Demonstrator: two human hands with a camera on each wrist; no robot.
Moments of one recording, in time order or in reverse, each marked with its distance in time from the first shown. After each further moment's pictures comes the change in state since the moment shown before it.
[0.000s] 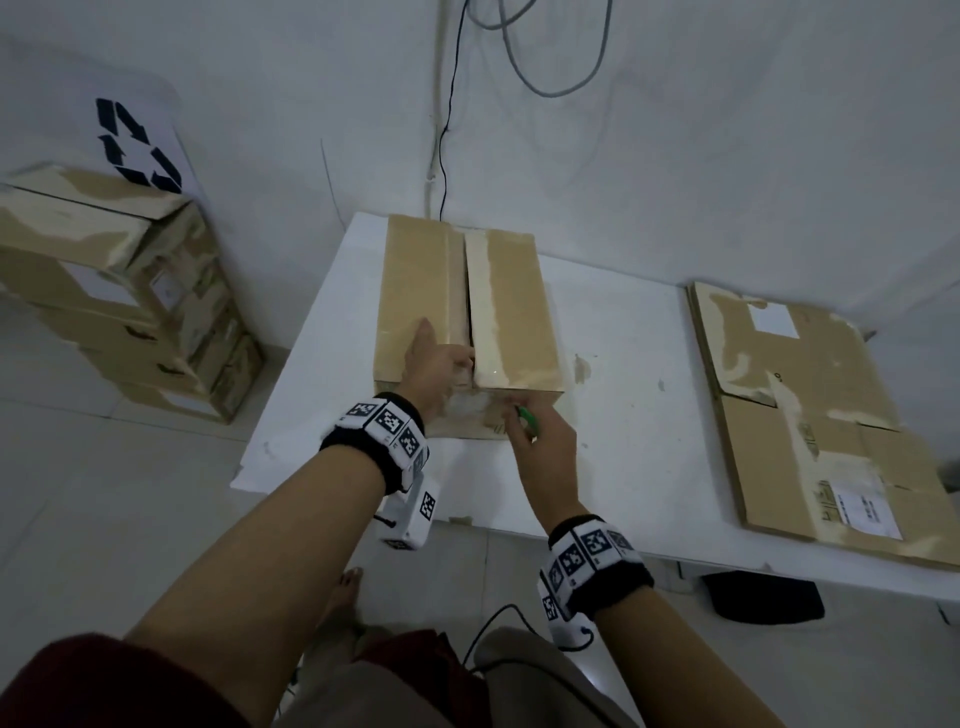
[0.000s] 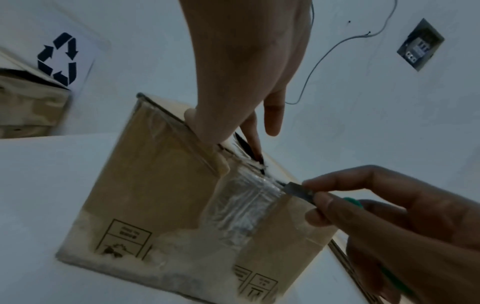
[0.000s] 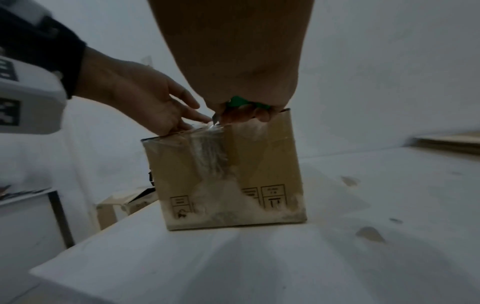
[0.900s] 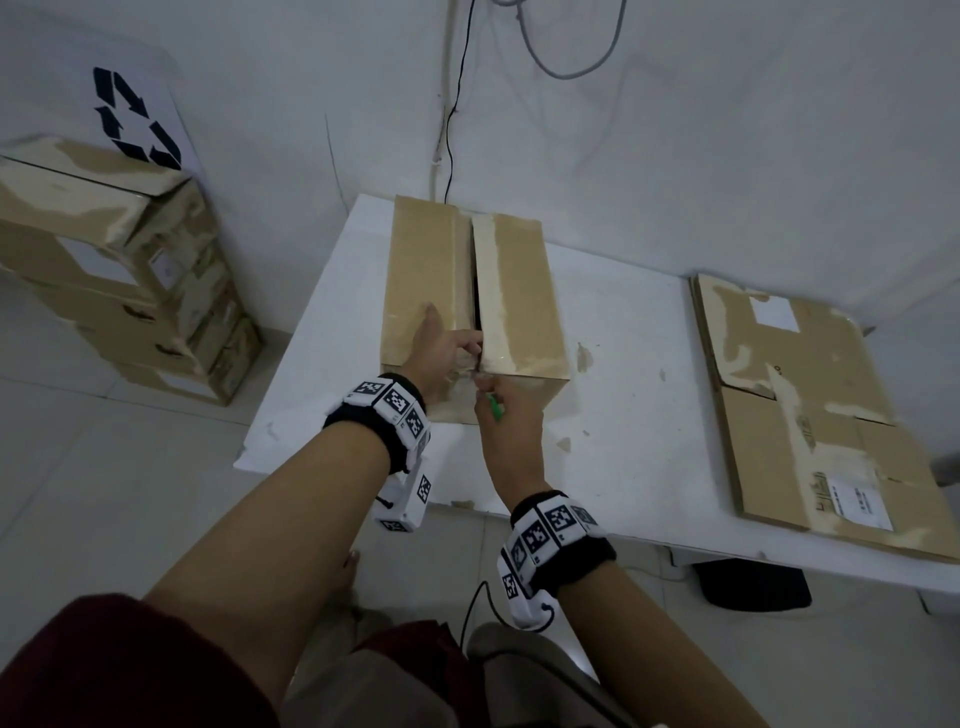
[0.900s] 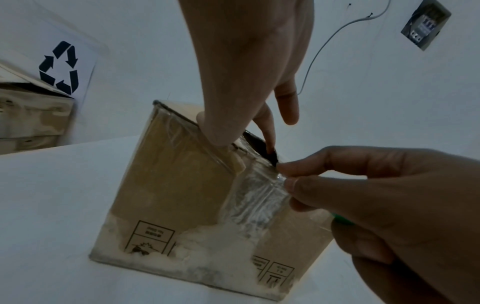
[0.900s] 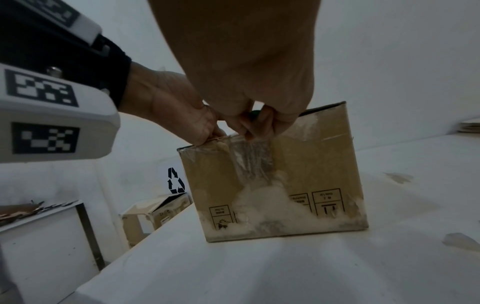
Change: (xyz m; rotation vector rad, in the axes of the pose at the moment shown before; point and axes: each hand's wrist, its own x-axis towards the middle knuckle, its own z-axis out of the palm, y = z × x) left_hand -0.009 0.005 -0.005 0.005 -0.140 0.022; right_hand -0.002 -0.023 0.038 -0.045 -0.037 0.076
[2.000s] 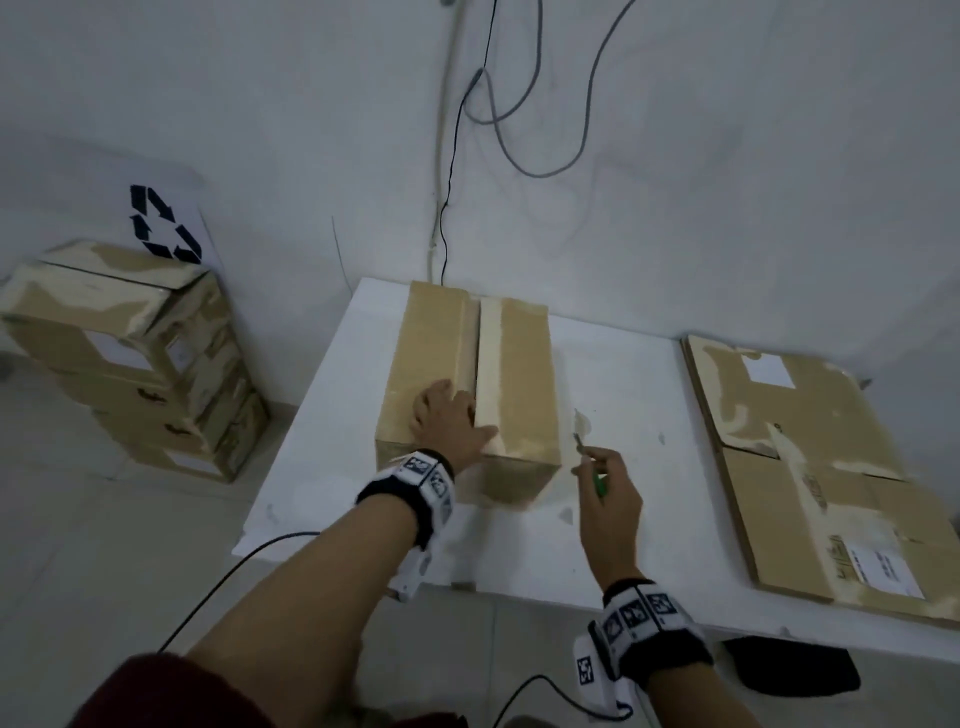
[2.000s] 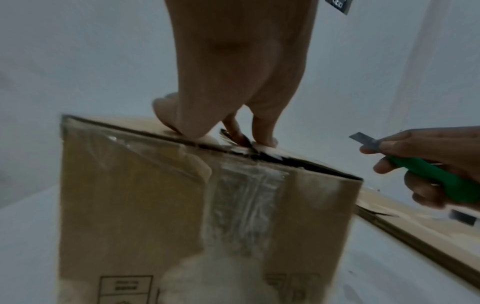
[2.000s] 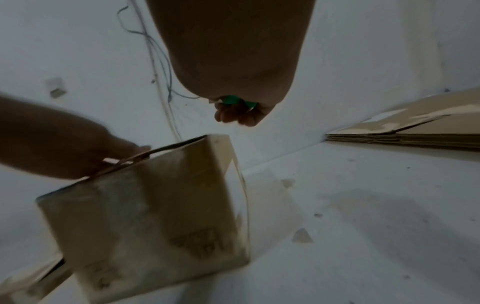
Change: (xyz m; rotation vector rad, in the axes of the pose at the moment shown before) left_hand 0.006 -0.004 0.021 0.996 0.206 0.266; right_hand 0.014 0.052 -0.090 0.017 0.277 -0.028
